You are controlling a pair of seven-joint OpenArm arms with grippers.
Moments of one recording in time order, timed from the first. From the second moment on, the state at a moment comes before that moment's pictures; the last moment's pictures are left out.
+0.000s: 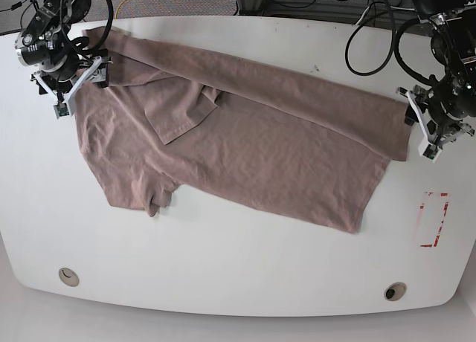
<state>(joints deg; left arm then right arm) 5.3 -21.9 -26.4 104.4 -21.9 -42.0 74.8 -15.3 8.2 41.7 111.2 23.2 40.2 -76.5</state>
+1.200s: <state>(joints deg) -1.8 -19.5 -31.4 83.7 -20.0 -41.9 74.9 -15.4 6.8 41.8 111.2 23.1 40.1 -76.5</state>
